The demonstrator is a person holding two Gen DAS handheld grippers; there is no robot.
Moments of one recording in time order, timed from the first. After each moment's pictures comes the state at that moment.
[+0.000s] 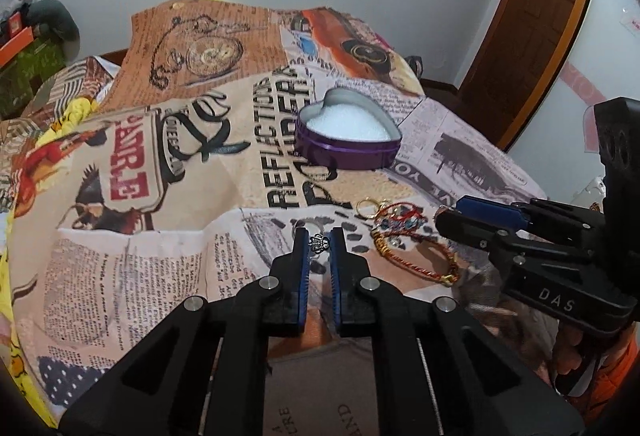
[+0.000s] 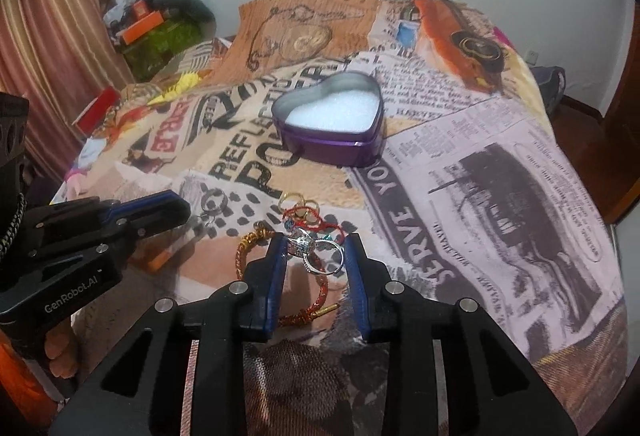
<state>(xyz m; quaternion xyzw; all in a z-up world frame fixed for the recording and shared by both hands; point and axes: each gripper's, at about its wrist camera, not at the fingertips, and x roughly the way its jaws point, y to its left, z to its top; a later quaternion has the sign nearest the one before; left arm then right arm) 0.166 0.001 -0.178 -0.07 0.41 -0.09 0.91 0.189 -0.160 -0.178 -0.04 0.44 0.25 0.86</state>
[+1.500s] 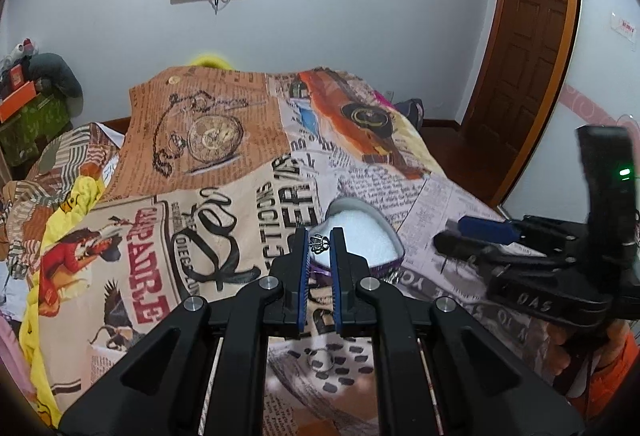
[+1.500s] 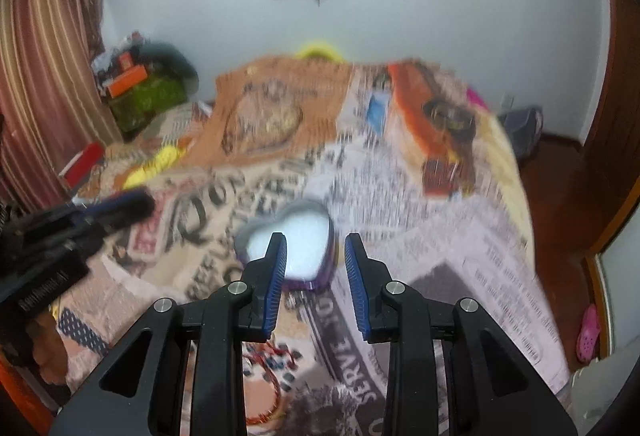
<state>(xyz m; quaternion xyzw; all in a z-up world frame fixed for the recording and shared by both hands) 0.218 0.002 -0.129 -0.03 0.33 -0.08 0.94 0.241 -0.174 -0.132 -0.02 0.37 0.22 0.90</state>
